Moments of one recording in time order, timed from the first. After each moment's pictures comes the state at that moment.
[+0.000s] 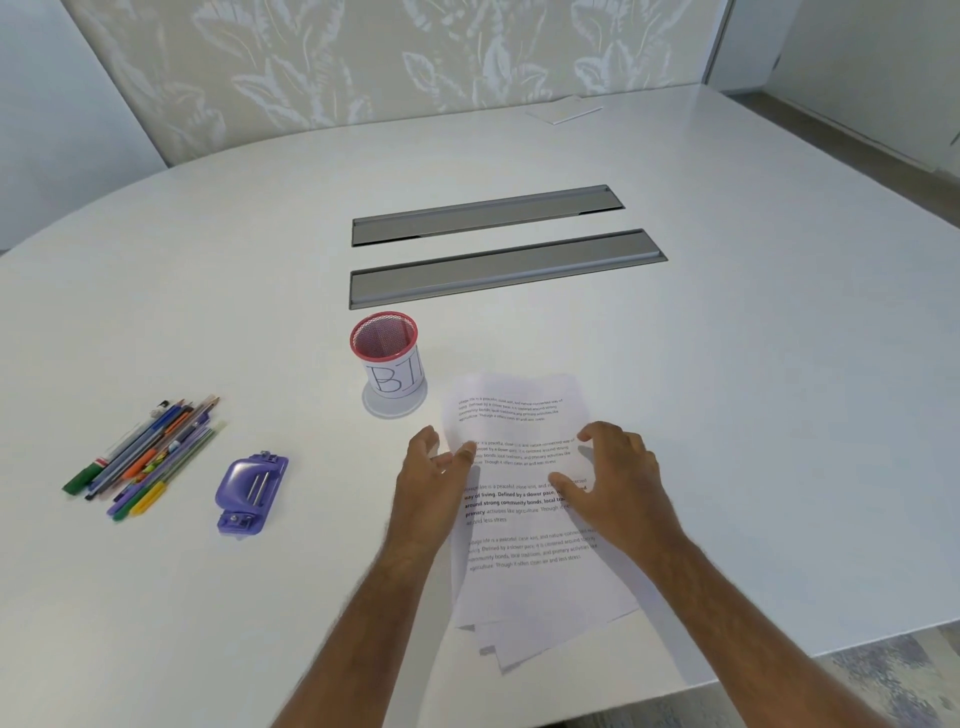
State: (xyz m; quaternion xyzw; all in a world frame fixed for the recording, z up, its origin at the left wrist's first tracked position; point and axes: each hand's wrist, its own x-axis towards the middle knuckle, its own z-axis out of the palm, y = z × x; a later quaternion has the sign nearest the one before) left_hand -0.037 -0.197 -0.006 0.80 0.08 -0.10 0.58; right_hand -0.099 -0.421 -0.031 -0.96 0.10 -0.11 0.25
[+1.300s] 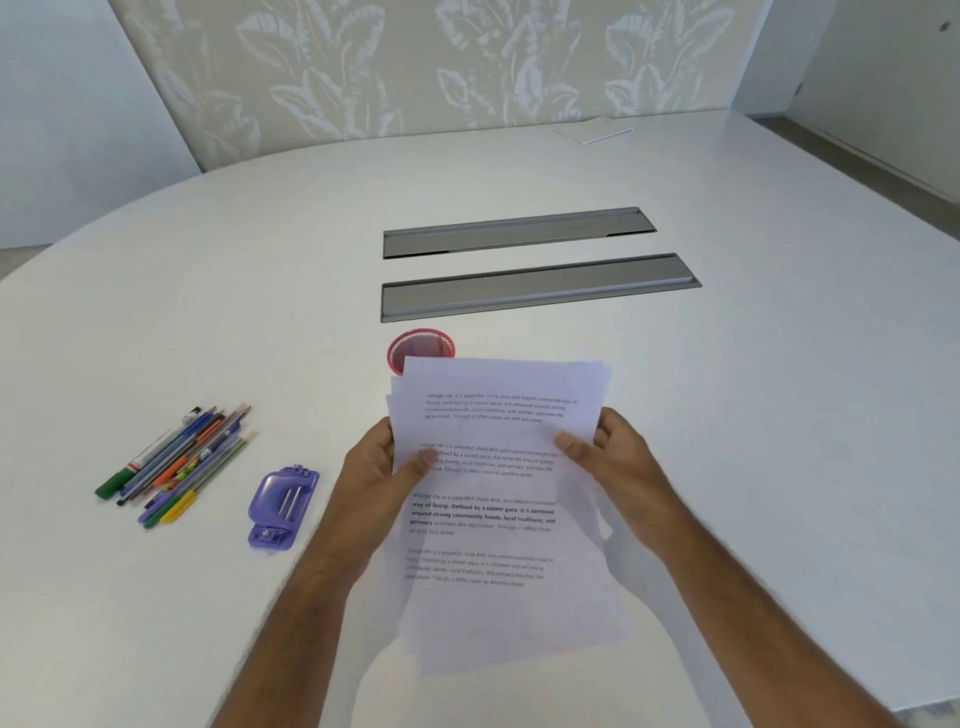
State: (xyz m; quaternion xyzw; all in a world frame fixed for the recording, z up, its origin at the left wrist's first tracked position) left_hand -0.006 -0.107 0.033 0.70 -0.06 -0.10 0.71; right_hand -0.044 -0.391 0.009 -0.65 0.11 -0.02 0.75
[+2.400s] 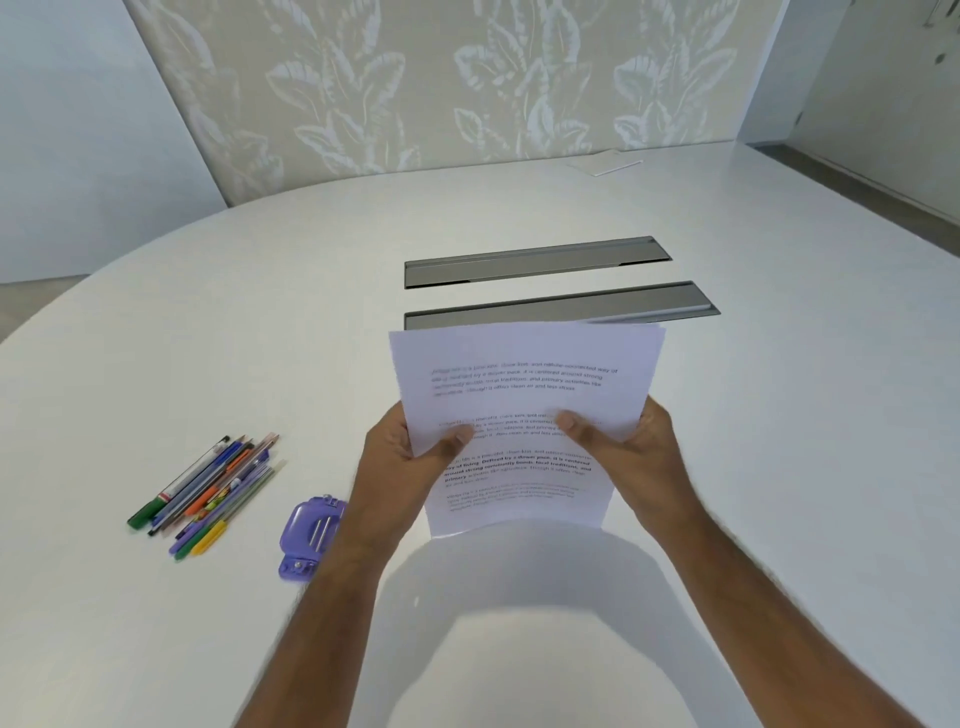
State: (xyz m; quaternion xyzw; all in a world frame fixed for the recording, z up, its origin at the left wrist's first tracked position) left_hand 0.017 -0.110 0.081 0.68 -0.10 -0.01 0.72; right_hand -0.024 -0.352 0.077 -0.67 0.03 -0.16 0.73
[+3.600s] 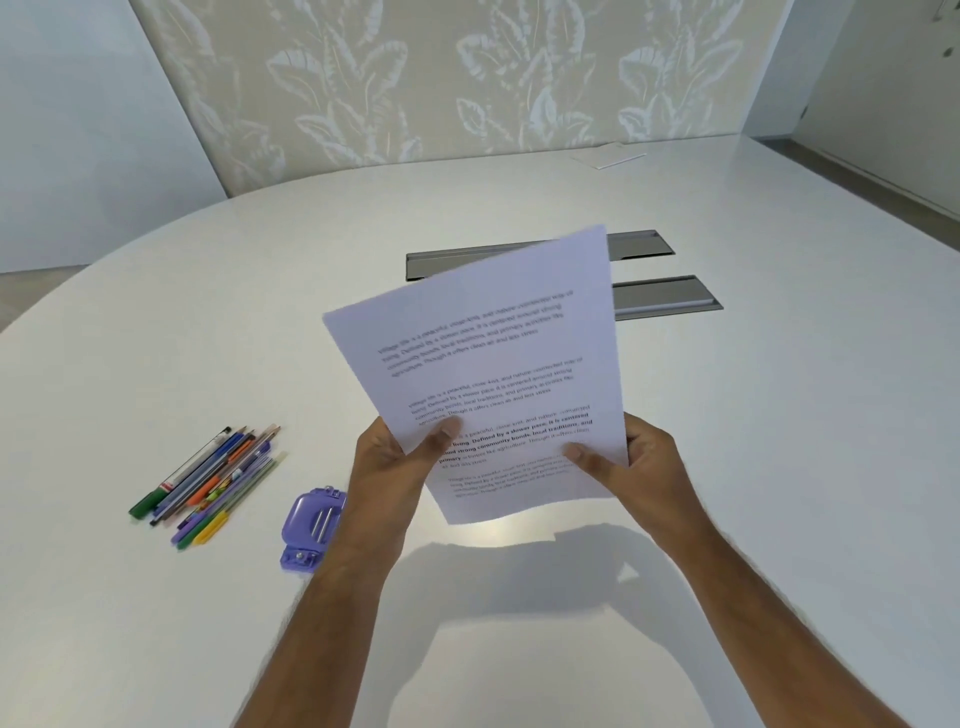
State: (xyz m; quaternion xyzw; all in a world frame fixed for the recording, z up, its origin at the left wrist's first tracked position) left_hand 0.013 -0.106 0.068 0.64 -0.05 -0.01 0.77; right_hand -0.038 -0.366 0.046 -0.71 0.02 -0.10 0.69
